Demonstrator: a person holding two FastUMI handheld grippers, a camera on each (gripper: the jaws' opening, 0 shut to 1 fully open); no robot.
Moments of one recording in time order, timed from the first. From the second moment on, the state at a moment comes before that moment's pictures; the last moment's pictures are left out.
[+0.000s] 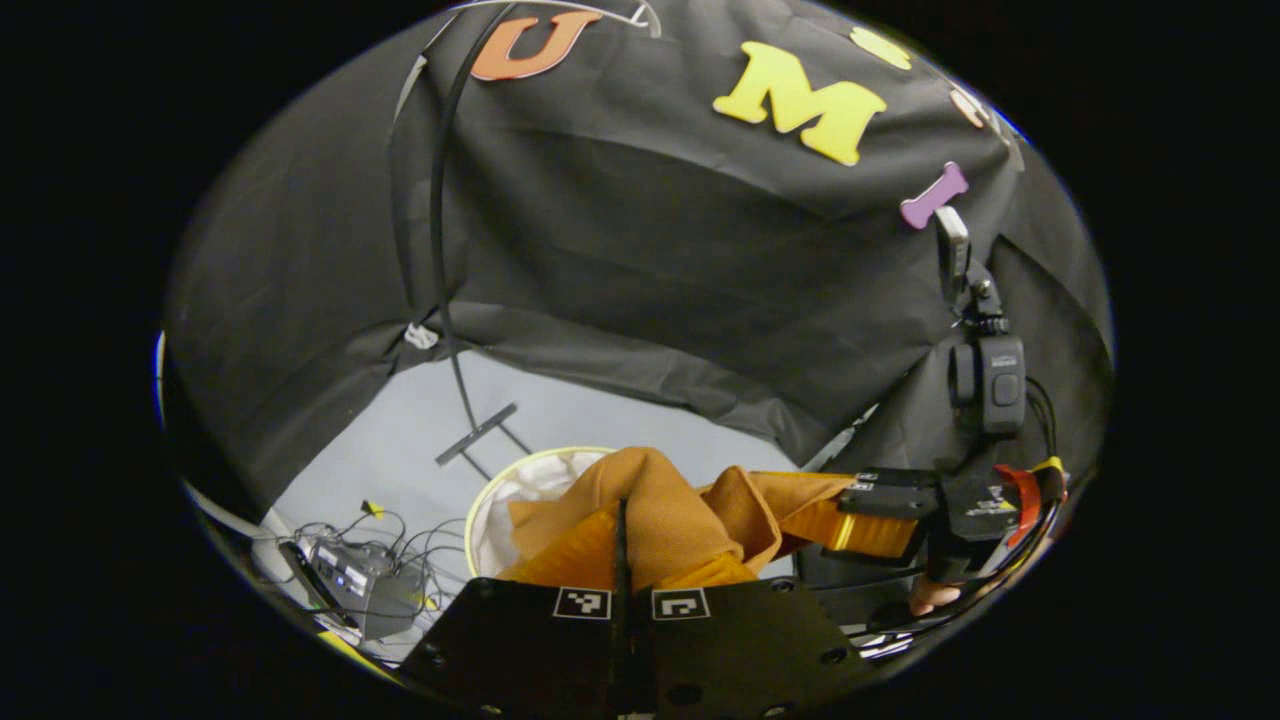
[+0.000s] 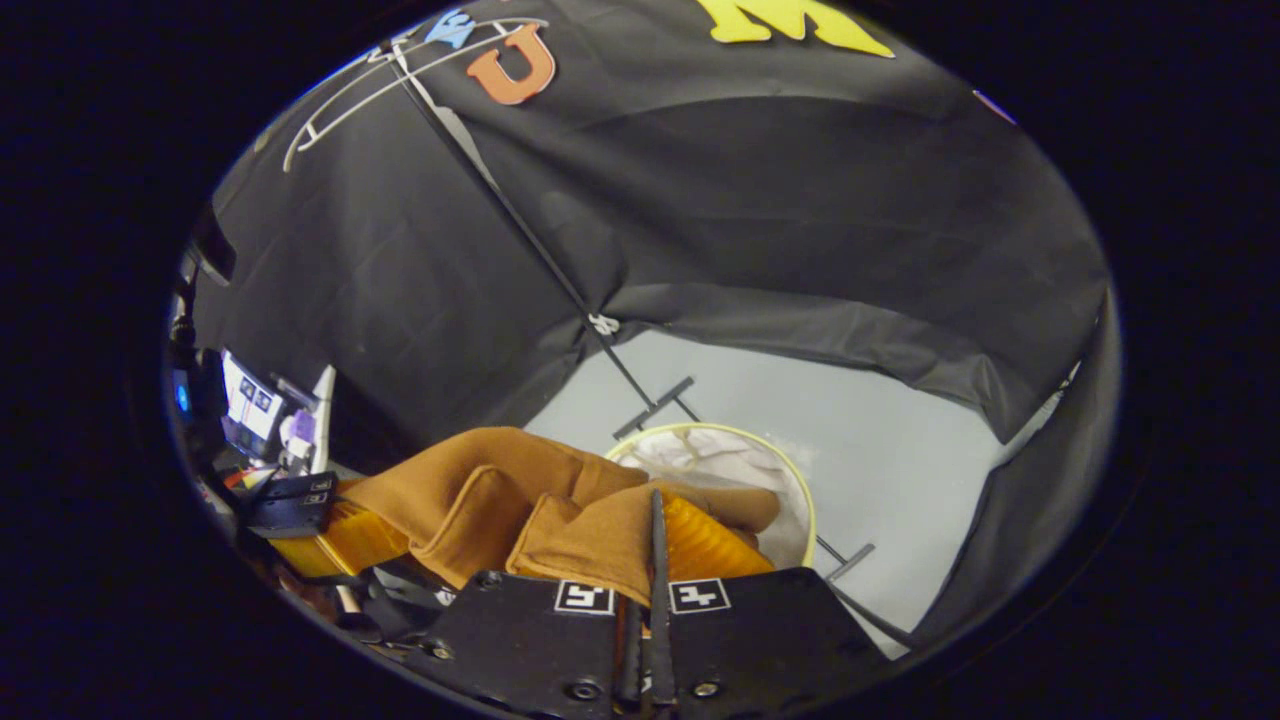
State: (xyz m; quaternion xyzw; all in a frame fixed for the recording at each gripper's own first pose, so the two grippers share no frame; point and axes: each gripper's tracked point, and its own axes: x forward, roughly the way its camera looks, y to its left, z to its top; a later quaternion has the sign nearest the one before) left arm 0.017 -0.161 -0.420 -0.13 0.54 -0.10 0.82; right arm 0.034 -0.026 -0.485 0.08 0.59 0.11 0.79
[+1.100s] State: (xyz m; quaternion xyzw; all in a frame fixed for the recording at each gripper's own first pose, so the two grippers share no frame) left arm -0.026 -0.085 -0.267 -0.05 0.42 -0.16 0.89; right arm -0.078 -0.066 -0.259 0.04 0.33 -0.12 0.93
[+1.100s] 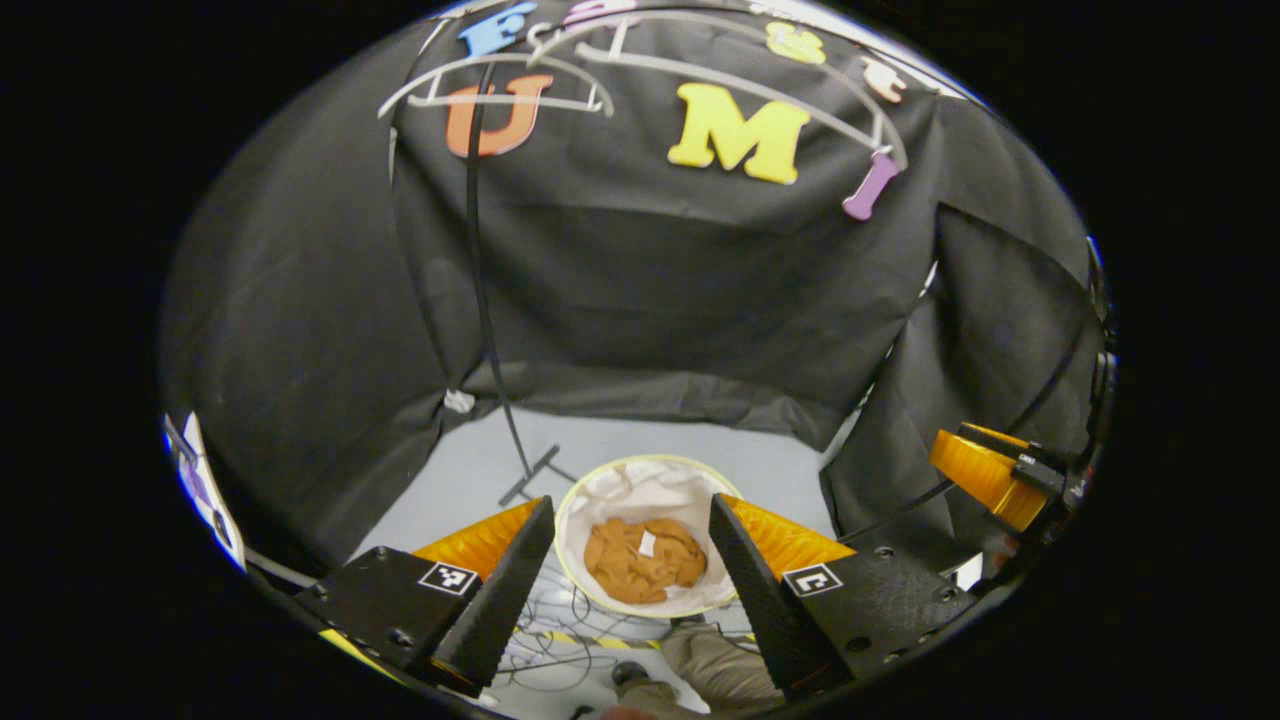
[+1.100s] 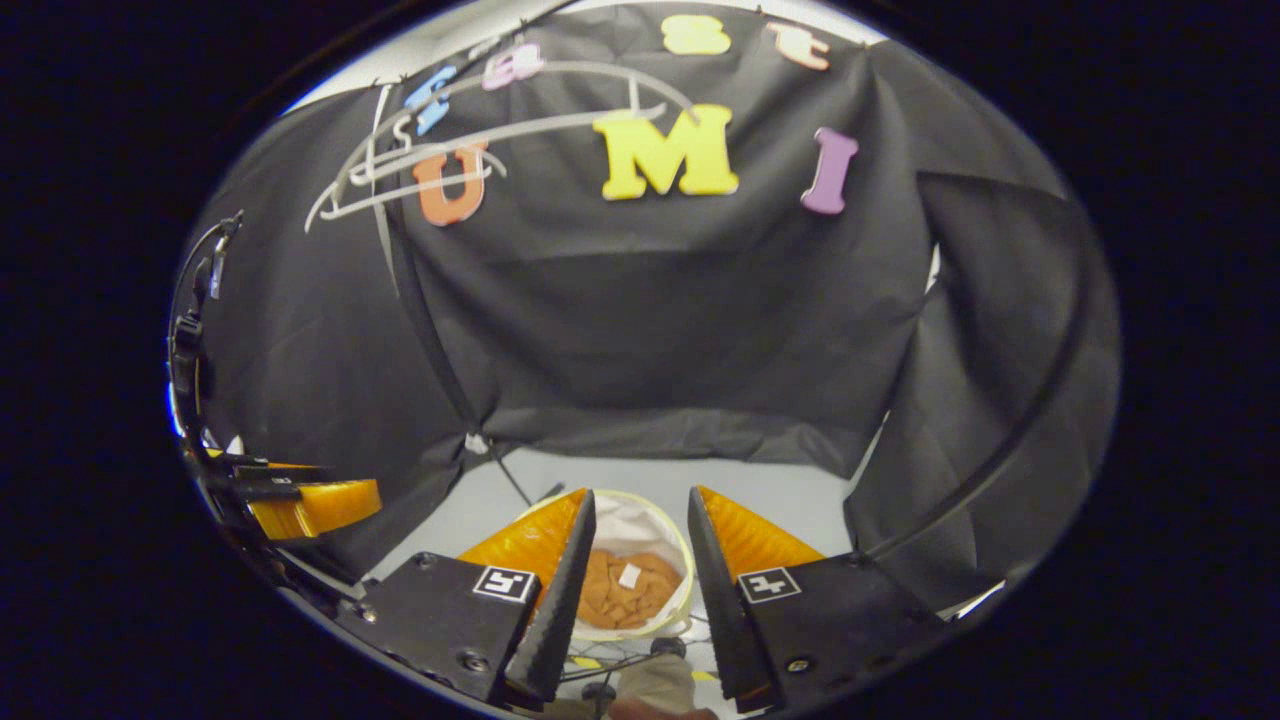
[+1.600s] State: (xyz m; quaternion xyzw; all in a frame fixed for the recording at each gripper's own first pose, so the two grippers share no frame) left arm -0.026 -0.056 -0.076 -0.05 0.19 -0.19 0.96; right arm -0.145 -0.062 -0.025 0.00 0.09 -0.15 0.98
